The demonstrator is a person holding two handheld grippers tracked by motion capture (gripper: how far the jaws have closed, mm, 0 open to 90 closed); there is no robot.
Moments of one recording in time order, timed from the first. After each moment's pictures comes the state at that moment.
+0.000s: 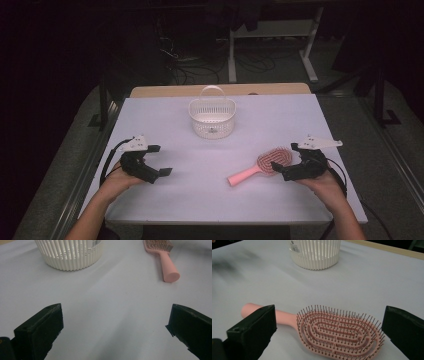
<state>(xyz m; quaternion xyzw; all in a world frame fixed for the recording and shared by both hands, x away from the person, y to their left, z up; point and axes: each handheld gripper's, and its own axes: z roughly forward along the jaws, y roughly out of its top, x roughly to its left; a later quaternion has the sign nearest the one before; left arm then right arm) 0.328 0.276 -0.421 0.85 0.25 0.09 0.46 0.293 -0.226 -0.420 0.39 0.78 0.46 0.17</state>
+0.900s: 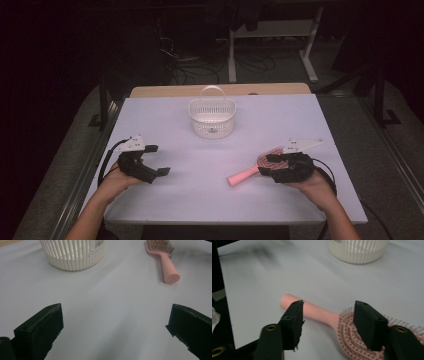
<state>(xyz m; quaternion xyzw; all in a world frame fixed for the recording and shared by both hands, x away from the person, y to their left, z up) 0.325 0.281 -0.419 0.84 0.26 0.09 0.46 0.291 -0.193 -0.417 0.31 0.83 0.45 0.09</state>
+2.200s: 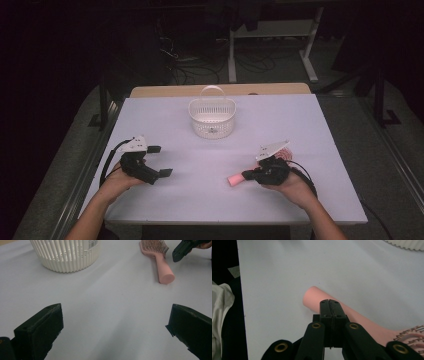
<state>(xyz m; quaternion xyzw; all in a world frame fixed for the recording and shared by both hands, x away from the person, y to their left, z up) 0.325 0.275 -0.420 0.85 0.25 0.08 0.47 0.301 -0.141 -0.437 0.25 0.88 0.40 0.02</state>
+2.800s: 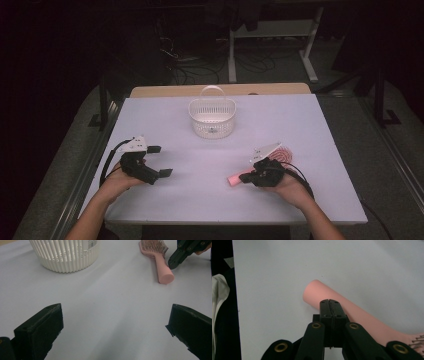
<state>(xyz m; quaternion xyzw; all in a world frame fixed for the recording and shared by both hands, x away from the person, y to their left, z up) 0.325 0.275 -0.420 0.85 0.25 0.08 0.46 0.303 -0.130 -0.447 0.24 0.89 0.38 0.01</state>
